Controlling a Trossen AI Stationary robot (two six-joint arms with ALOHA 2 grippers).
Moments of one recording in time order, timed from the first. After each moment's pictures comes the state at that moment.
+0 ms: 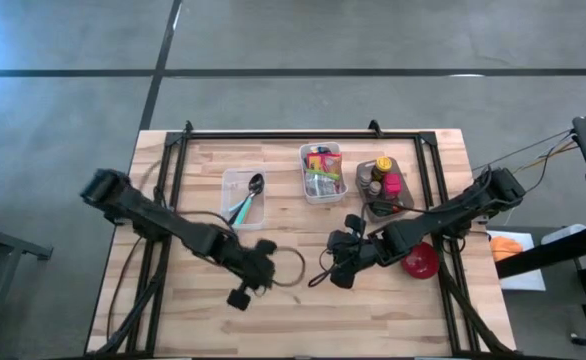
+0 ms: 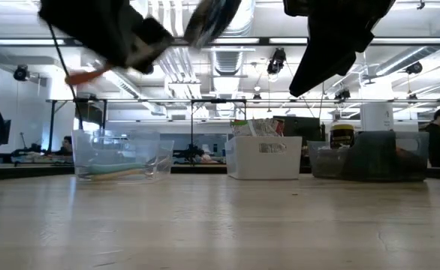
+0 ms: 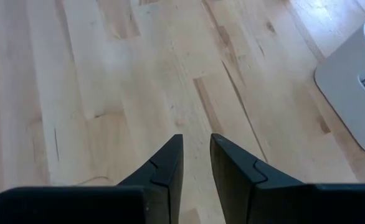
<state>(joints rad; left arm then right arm) -0.40 1.57 1.02 -0.35 0.07 -0.05 0.41 1.58 1.08 -0.52 0.42 0.63</state>
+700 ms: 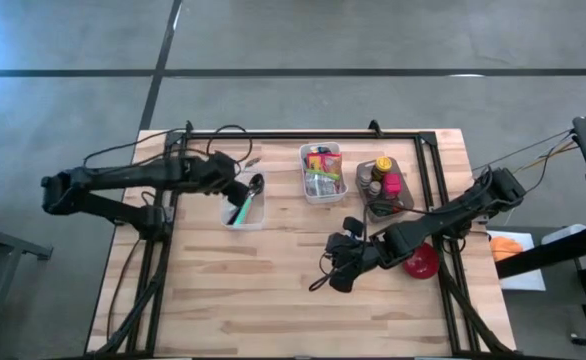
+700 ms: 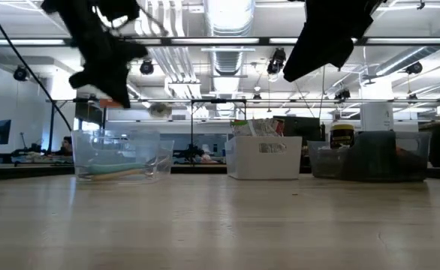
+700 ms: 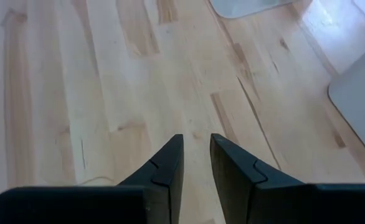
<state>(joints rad) 0.24 1.15 0.87 -0.79 -0.30 -0.69 0.43 1.58 1.11 -0.49 0.42 0.62</state>
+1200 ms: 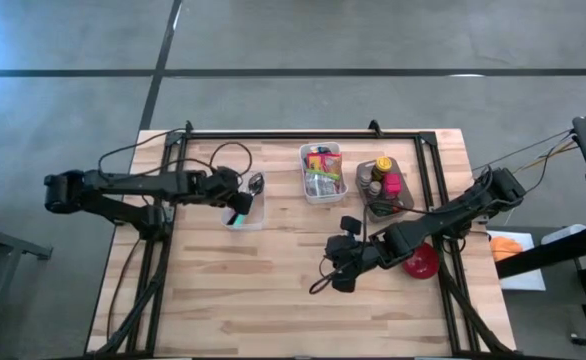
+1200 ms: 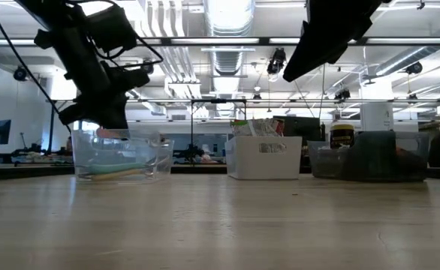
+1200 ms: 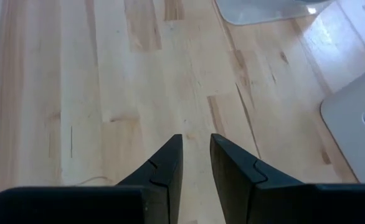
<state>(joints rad) 0.22 1.18 0.63 -0.49 -0.19 -0.90 0.43 1.58 1.11 -0.49 0.42 0.49</state>
